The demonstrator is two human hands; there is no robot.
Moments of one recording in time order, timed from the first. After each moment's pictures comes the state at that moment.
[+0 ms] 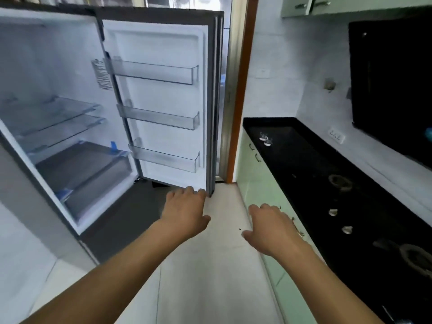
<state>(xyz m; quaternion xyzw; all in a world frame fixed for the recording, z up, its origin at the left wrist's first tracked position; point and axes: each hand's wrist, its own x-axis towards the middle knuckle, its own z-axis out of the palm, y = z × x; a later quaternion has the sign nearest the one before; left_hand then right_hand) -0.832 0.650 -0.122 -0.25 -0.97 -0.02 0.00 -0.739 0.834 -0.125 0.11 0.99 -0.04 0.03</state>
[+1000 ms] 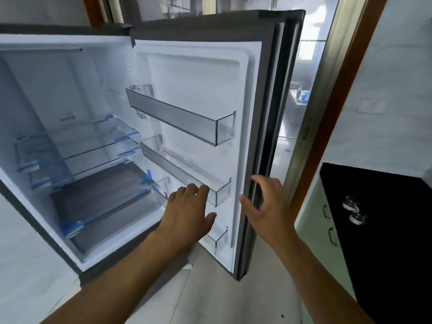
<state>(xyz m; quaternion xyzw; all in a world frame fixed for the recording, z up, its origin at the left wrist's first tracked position) -1.184 0.746 -0.105 -0.06 -0.99 -0.06 0.15 -1.210 0.946 -0.122 -0.12 0.88 -0.38 -0.25</state>
